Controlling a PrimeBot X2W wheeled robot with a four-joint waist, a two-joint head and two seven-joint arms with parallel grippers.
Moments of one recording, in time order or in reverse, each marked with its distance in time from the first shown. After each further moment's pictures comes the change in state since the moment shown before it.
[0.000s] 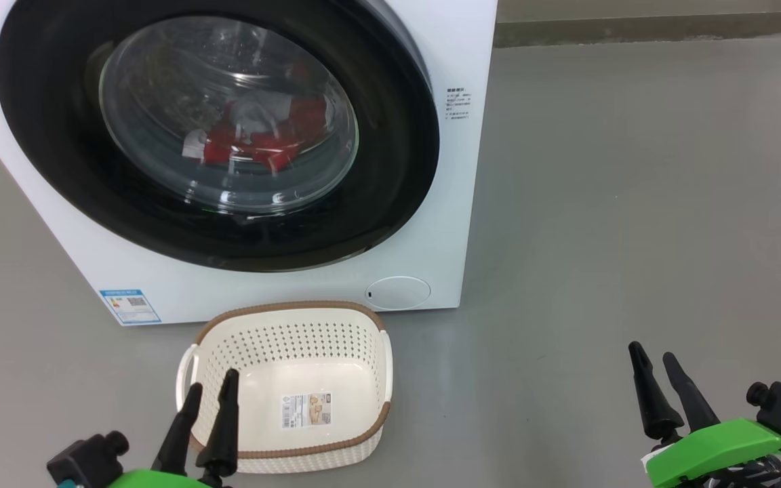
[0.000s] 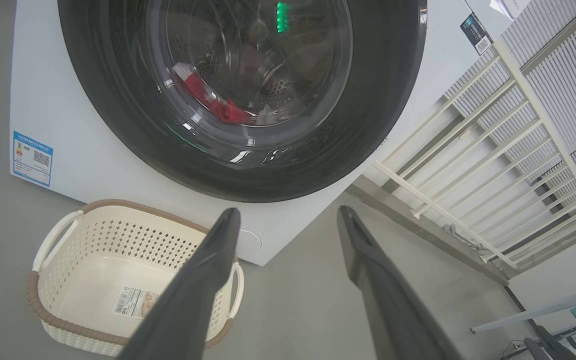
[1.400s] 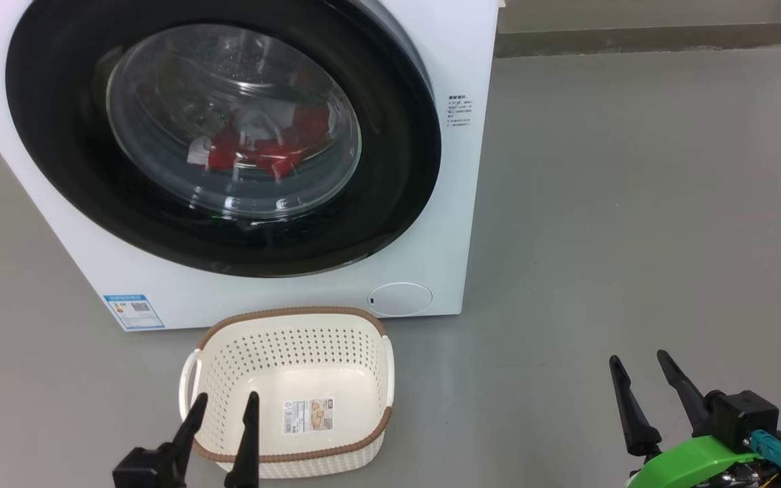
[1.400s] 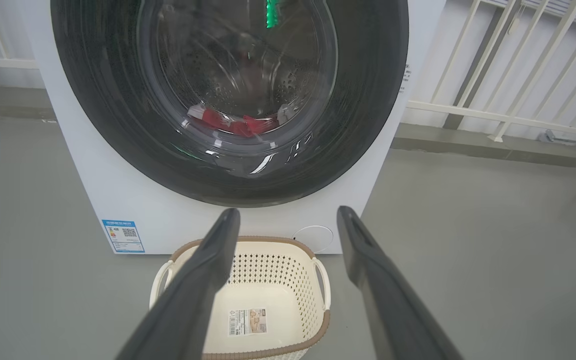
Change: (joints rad) left arm 0.000 0.020 -0.064 0.081 0.463 0.076 -0.121; right arm 0.000 0.009 0.002 0.043 -0.507 0.000 -0.121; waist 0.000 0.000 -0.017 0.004
